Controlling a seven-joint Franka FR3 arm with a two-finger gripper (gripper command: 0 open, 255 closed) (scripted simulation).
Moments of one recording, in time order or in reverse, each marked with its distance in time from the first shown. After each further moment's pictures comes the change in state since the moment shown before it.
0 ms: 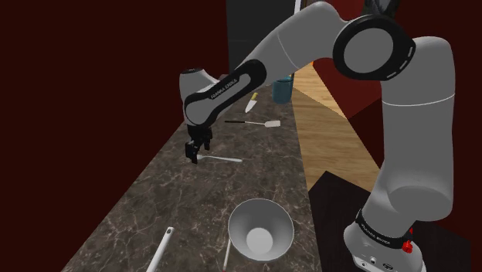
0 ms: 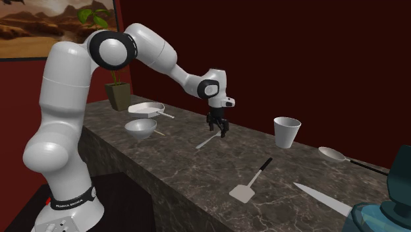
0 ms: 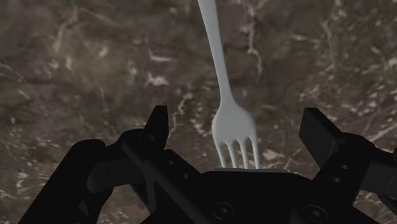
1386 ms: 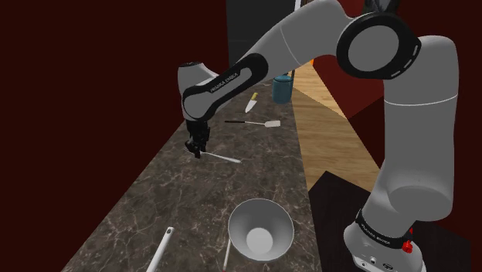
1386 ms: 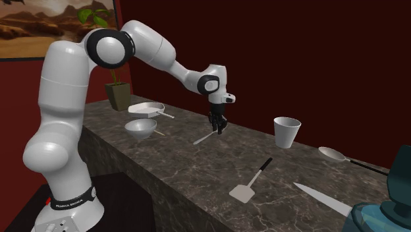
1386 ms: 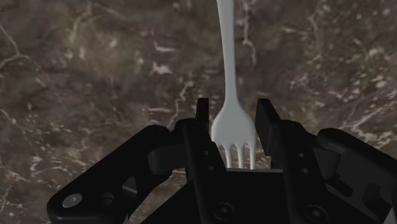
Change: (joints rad) arm -0.001 -0.021 0.002 0.023 0.004 -0.042 -0.002
